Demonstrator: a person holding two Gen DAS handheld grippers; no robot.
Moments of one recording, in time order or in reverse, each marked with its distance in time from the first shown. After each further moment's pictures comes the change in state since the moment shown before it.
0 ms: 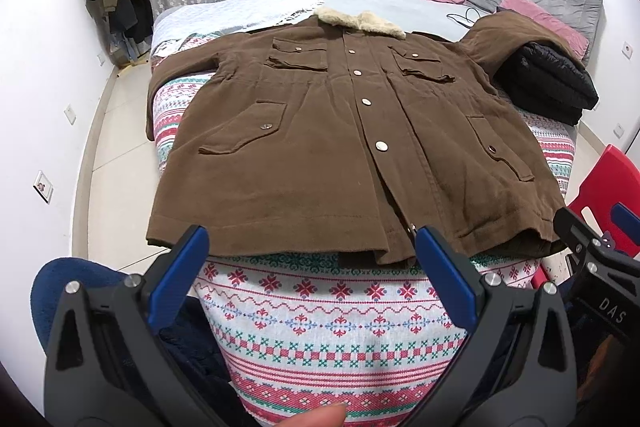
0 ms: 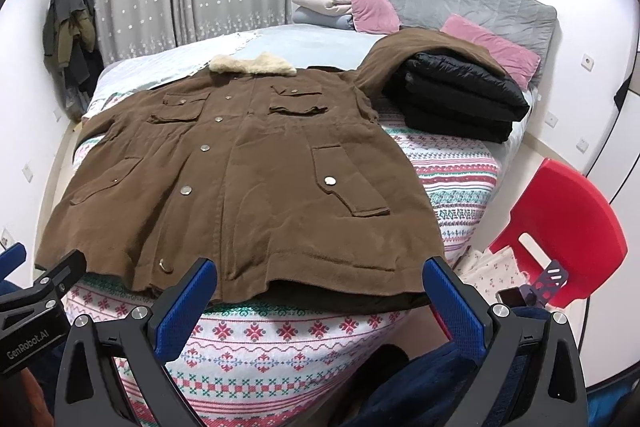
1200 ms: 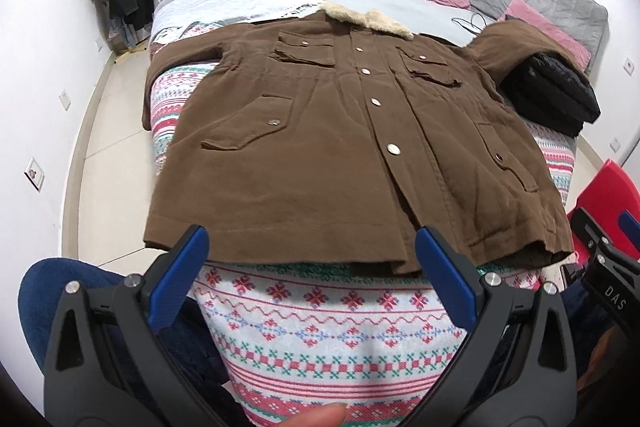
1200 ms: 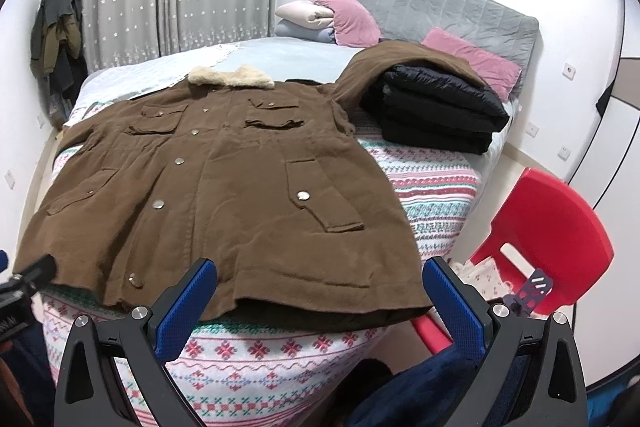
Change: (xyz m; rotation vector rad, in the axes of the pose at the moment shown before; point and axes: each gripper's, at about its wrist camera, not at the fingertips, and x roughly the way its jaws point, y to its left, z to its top) left arm 0.012 0.018 0.003 -0.001 0.040 0.030; right arm 0.007 -0.011 0.002 0.014 -0.058 -0.075
